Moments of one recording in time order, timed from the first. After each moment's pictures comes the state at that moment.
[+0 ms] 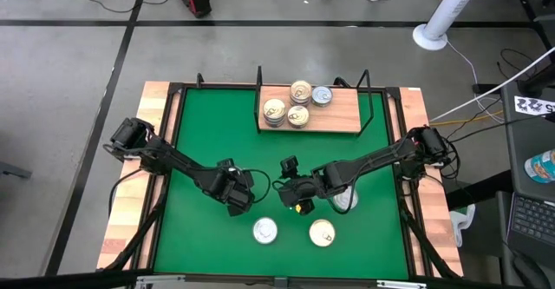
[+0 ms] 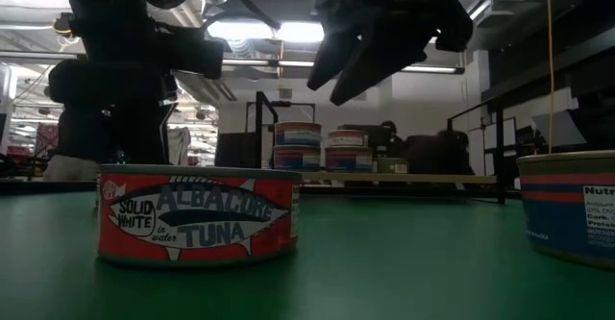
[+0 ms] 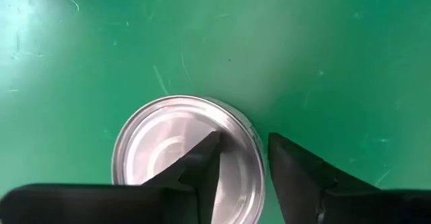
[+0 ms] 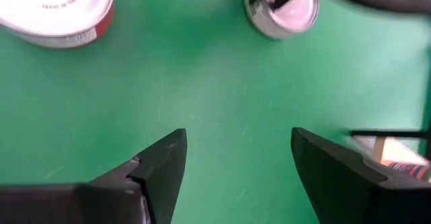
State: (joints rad) left arm -0.38 1.74 1.03 -0.79 -0.40 -0.71; right arm 0.31 1.84 1.41 -0.55 0.33 -0.32
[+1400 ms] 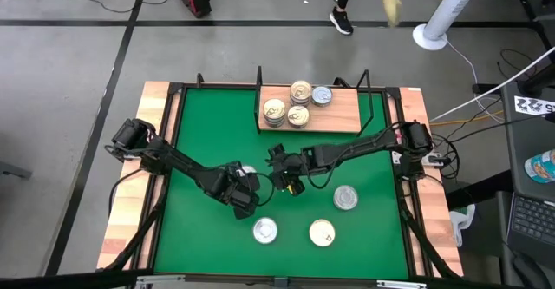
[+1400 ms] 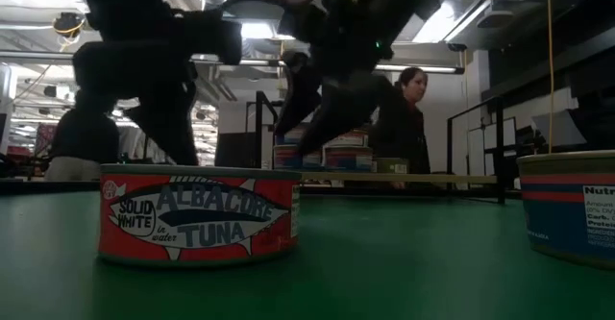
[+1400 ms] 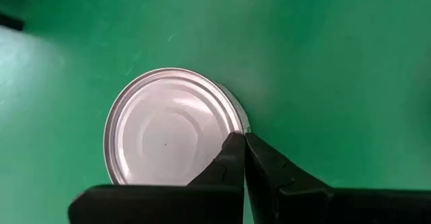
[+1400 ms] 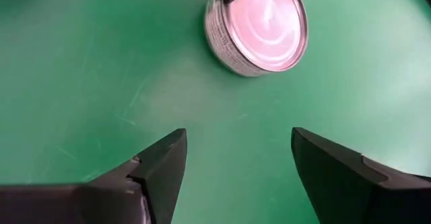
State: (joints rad) left arm -0.38 1.74 1.06 -0.67 -0.43 -0.64; right arm 0.12 1.93 1.36 -0.34 0.14 -0.61
